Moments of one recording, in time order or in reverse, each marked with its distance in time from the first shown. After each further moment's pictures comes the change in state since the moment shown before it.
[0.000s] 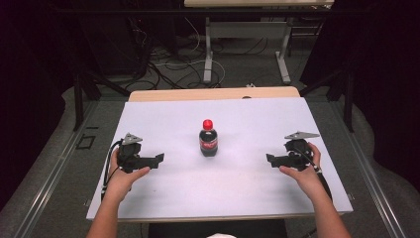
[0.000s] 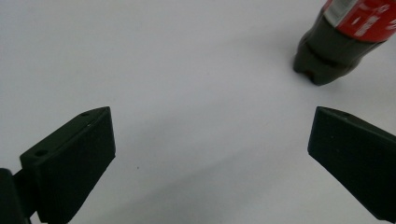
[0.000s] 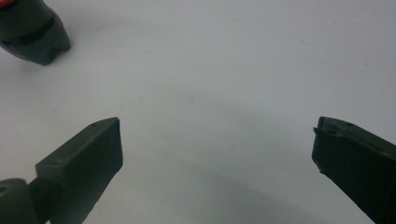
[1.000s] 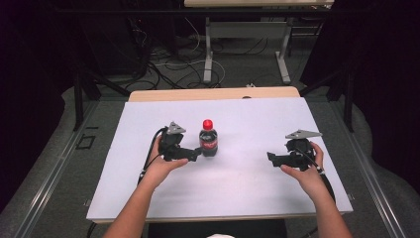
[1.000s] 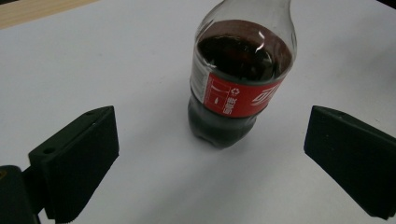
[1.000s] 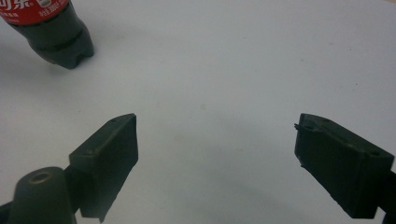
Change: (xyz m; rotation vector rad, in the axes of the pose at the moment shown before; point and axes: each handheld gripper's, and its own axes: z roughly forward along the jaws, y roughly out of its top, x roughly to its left) left arm -0.085 0.054 0.072 0.018 -0.156 0.145; right arm 0.012 0.008 -0.020 -0.011 0.001 -0.050
